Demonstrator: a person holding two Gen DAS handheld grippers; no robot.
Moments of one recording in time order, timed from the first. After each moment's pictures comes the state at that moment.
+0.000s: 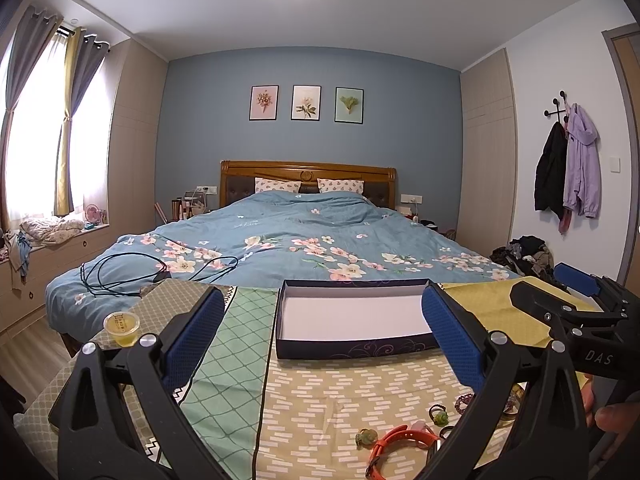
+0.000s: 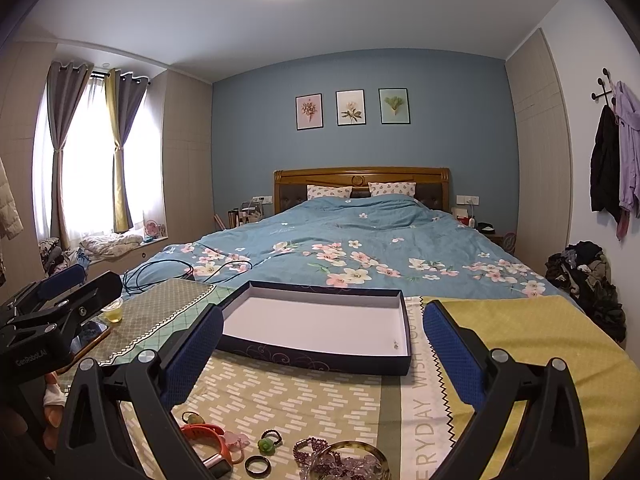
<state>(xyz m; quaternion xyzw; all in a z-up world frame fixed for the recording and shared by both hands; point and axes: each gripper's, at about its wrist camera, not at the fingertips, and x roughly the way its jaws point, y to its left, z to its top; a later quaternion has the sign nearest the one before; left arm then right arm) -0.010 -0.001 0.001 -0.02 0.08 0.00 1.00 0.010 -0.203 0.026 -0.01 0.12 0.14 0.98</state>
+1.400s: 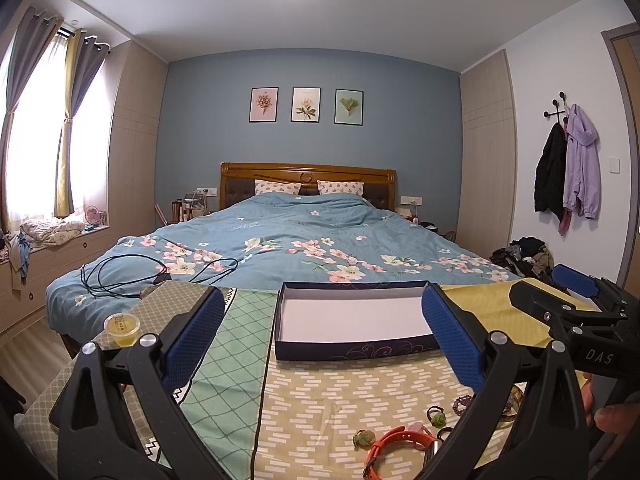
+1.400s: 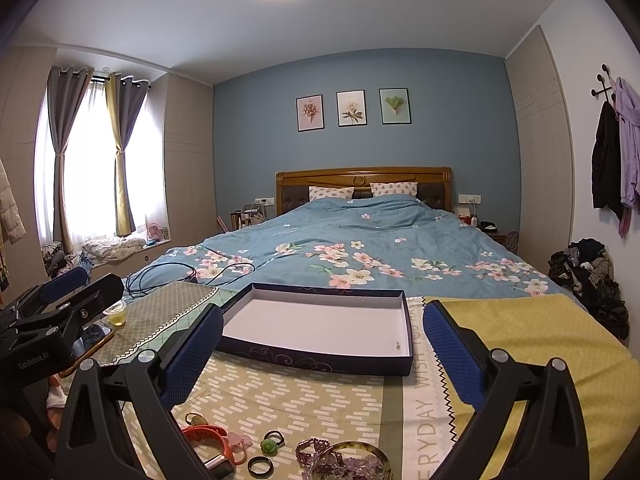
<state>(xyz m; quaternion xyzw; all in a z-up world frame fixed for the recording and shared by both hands) -0.010 -0.004 0.000 -0.02 0.07 0.00 1.00 0.007 -0.207 0.024 0.00 0.11 0.14 0.98</state>
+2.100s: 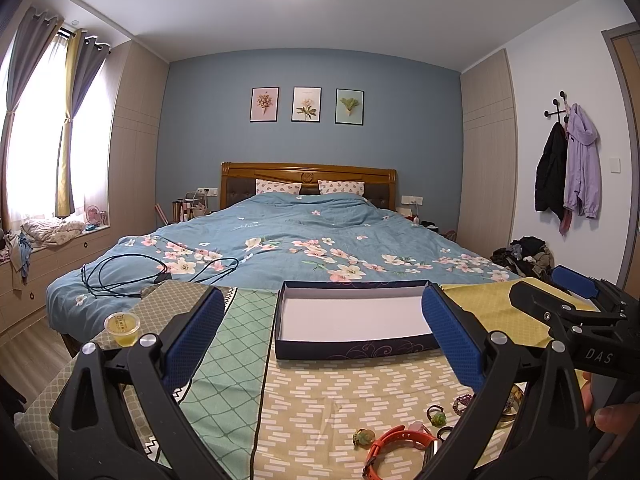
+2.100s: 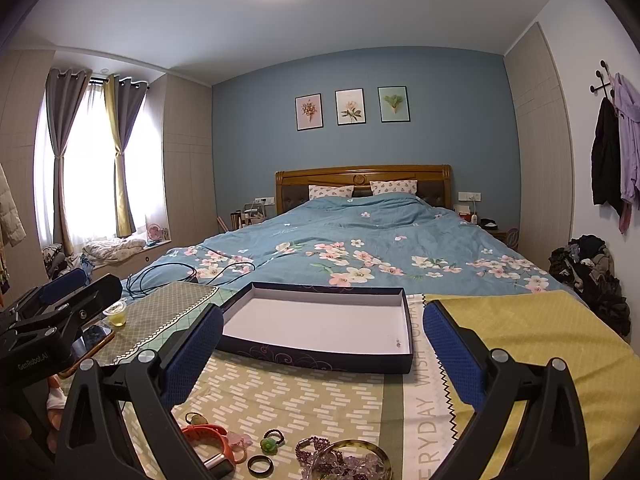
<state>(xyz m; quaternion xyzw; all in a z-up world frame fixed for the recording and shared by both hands) -0.010 -0.004 0.001 -0.02 0.08 0.00 1.00 0.006 -0.208 0.024 0.01 0.12 0.14 0.98</state>
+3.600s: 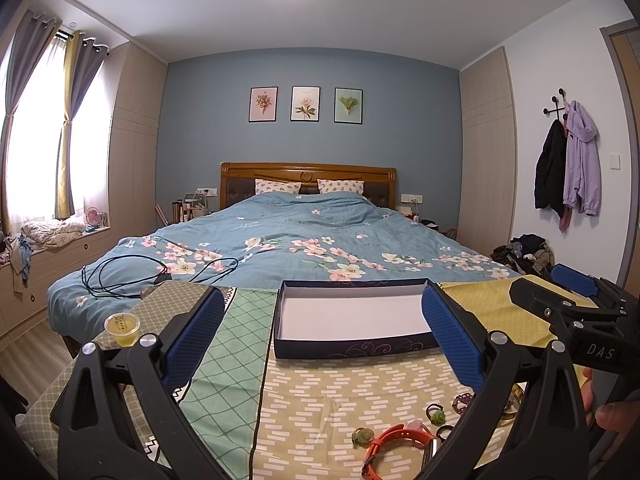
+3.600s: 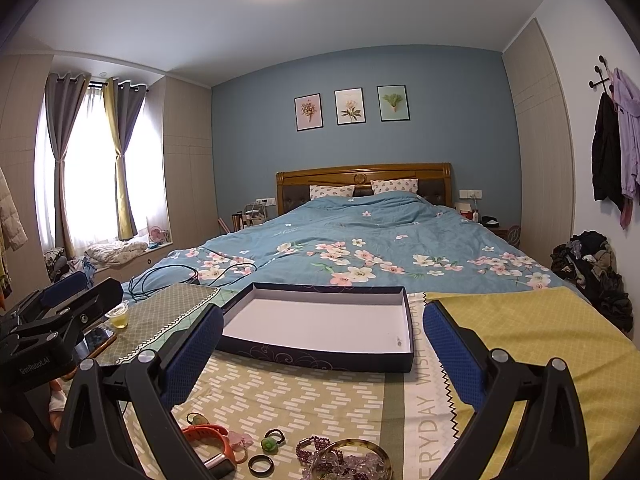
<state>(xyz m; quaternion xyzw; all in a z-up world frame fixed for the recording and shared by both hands) -0.010 -0.004 0.000 -0.02 0.08 0.00 1.00 0.007 -0.208 0.022 0.01 0.12 0.14 0.98</state>
